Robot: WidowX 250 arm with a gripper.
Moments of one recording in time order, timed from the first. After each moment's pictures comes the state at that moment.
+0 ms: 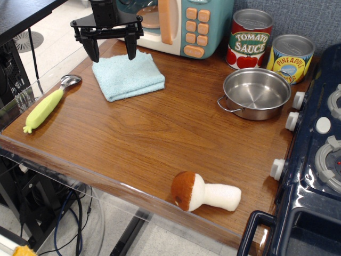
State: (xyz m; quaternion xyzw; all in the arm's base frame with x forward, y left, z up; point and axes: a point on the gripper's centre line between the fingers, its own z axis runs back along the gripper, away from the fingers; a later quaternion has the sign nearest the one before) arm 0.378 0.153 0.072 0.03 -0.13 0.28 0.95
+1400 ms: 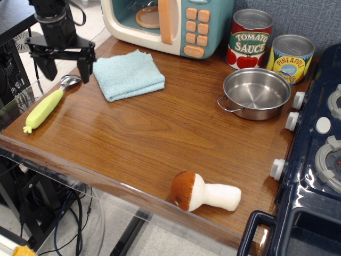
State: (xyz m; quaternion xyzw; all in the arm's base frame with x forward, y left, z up) arm 0.315 0.202 0.049 0.05 -0.08 0.18 0.98
